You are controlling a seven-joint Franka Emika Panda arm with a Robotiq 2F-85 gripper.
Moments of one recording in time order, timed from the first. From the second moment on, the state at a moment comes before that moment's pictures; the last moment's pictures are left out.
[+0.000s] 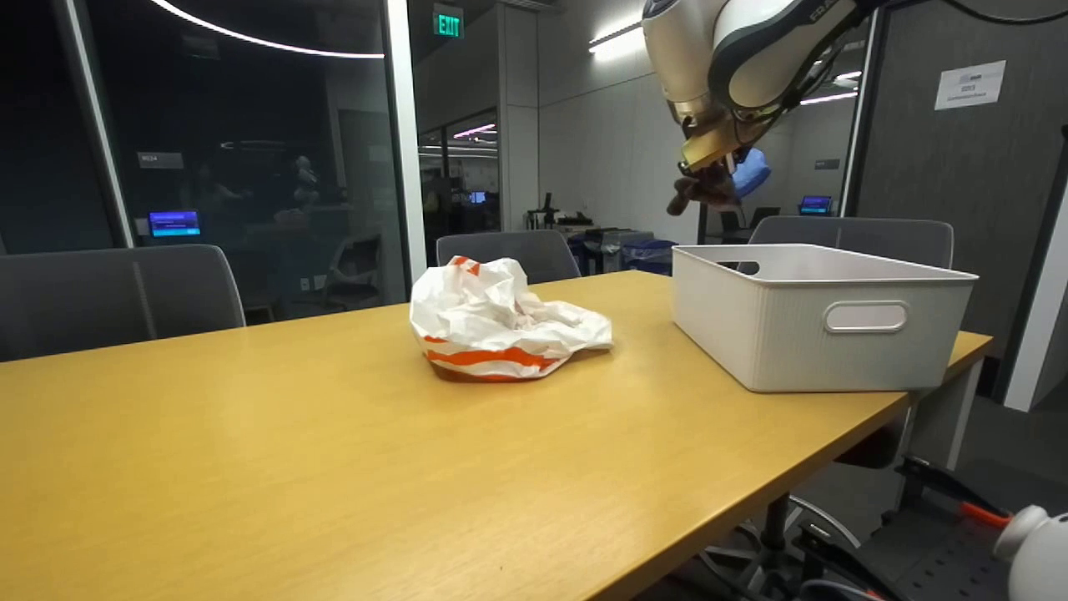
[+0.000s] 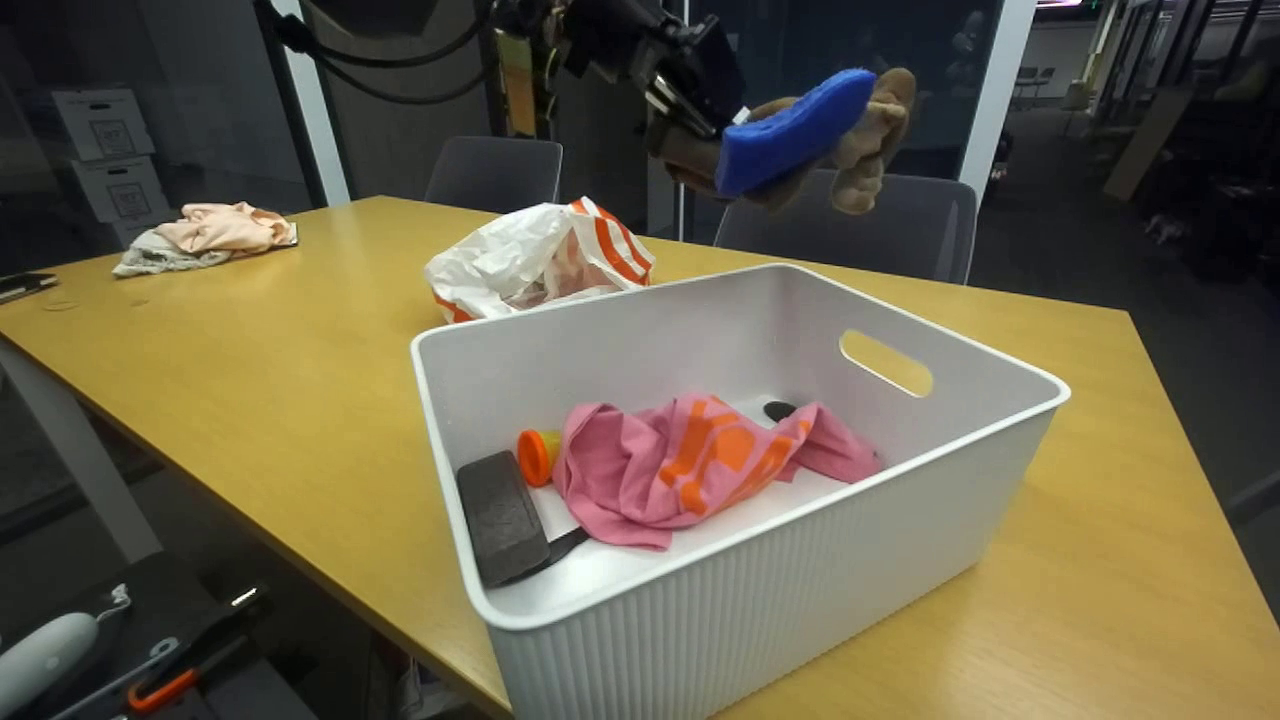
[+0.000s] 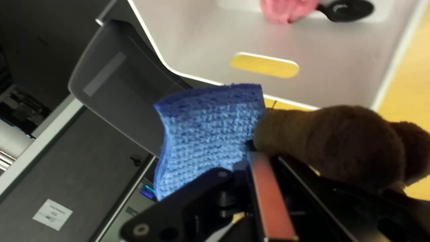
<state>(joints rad) 0.04 -0.10 0.01 -2.17 -1.06 2.10 1.16</state>
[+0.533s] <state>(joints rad) 0.01 -0.14 0.00 -2.35 -0.86 2.04 1.04</state>
